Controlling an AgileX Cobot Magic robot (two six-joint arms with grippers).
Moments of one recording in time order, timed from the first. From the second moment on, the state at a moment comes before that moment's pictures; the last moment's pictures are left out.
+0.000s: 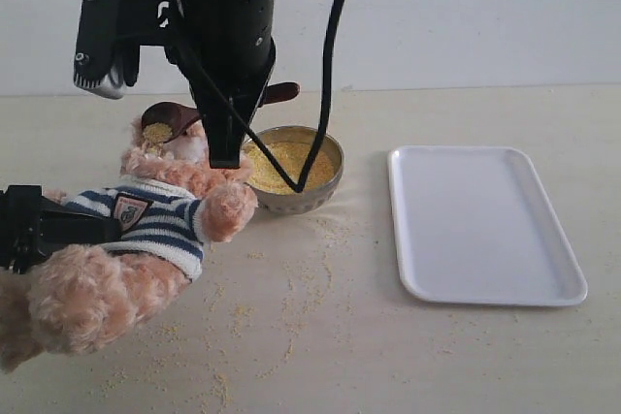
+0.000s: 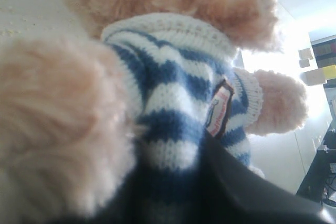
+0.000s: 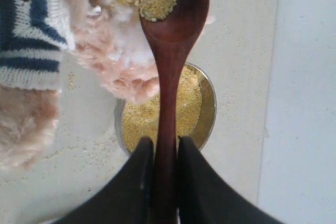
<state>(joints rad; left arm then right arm) 0.25 1.62 -0.51 -1.54 1.02 1.46 0.96 1.99 -1.92 -0.35 1.10 -0.63</state>
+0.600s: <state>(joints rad) 0.25 1.62 -0.51 -1.54 1.02 1.46 0.99 1.99 -1.92 -0.42 1.14 -0.63</state>
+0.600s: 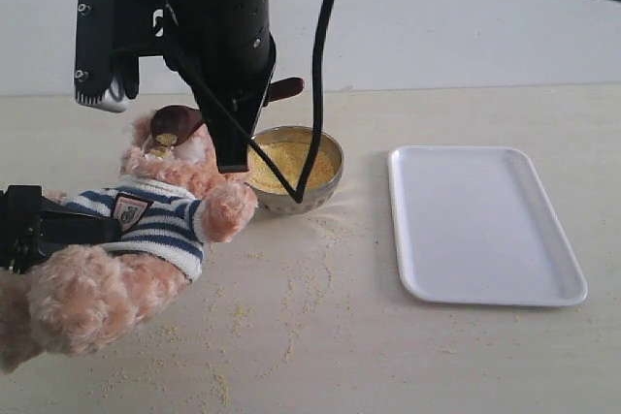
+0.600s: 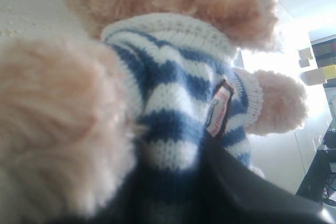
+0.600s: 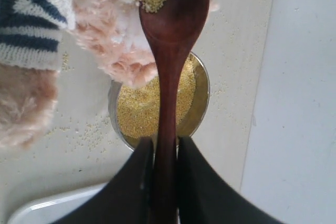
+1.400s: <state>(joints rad) 0.25 1.62 -0.51 -1.54 1.03 1.46 1.06 1.99 -1.92 -0.57 1.15 -0.63</state>
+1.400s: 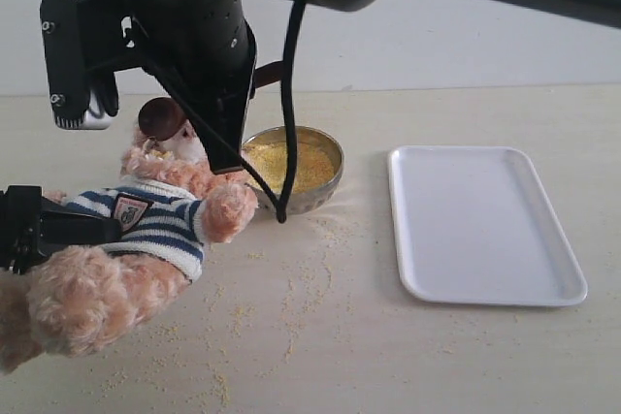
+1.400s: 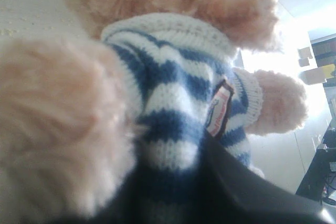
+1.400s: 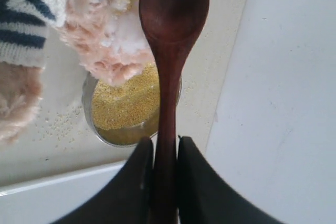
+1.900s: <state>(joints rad) 0.25 1.62 -0.51 -1.54 1.03 1.46 1.11 1.99 -1.92 -0.66 1.18 -0.63</state>
